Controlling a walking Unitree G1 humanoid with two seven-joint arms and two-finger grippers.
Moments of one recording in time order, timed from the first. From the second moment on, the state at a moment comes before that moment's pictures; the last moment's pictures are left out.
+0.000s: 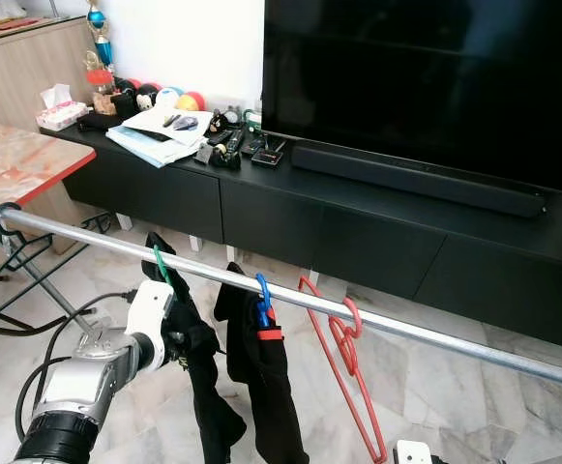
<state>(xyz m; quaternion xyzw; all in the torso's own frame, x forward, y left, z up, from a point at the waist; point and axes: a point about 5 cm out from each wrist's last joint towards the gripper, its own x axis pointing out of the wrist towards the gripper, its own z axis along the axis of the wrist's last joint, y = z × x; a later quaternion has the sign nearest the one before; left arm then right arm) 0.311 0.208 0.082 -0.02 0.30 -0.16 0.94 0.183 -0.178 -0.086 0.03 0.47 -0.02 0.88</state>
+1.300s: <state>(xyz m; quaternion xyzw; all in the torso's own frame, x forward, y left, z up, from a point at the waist) 0.292 0.227 0.152 0.05 0.21 -0.15 0.96 0.182 -0.177 -0.086 0.02 0.48 -0.01 0.88</state>
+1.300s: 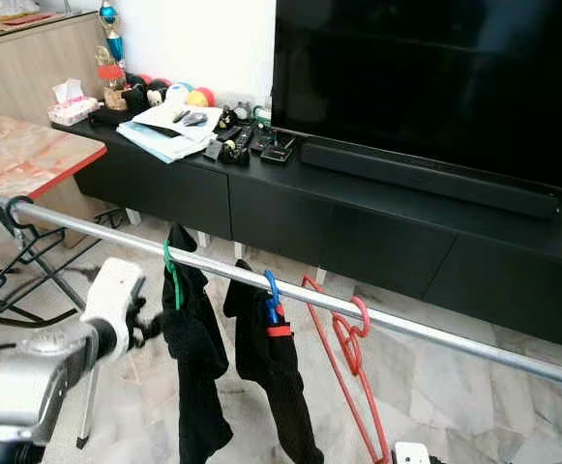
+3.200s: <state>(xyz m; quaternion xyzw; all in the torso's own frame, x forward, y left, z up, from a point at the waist) 0.336 0.207 0.121 -0.06 0.21 -0.09 0.97 0.183 -0.178 -0.086 0.02 0.47 -0.01 0.88</state>
